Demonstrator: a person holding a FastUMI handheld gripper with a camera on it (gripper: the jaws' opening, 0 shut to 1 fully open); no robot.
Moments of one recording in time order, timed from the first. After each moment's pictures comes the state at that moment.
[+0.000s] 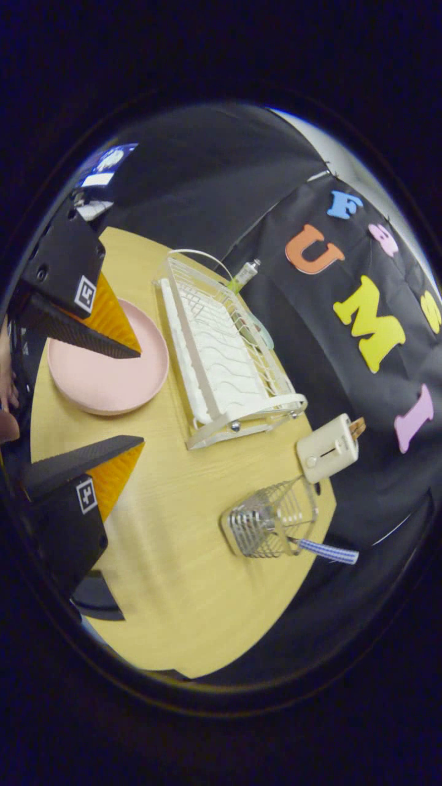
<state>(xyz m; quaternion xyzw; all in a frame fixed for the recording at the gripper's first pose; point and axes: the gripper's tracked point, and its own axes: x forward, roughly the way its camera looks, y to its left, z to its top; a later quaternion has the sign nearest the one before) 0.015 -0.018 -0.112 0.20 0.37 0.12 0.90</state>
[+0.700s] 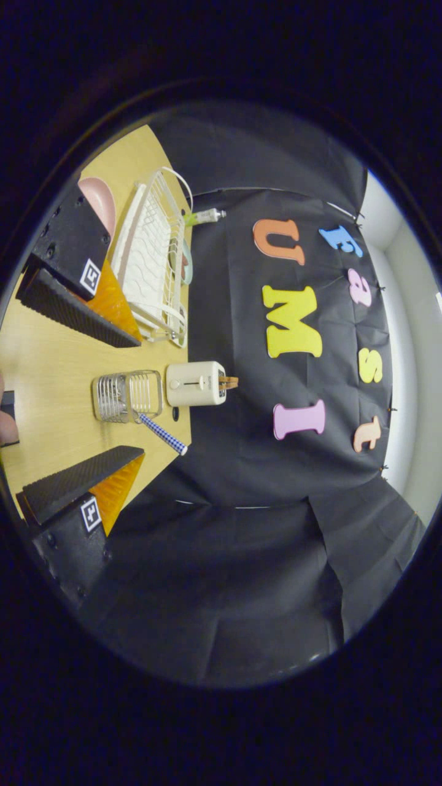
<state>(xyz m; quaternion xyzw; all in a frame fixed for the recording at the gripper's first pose) 0.069 -0.170 -0.069 0.06 0.12 -0.03 0.99</state>
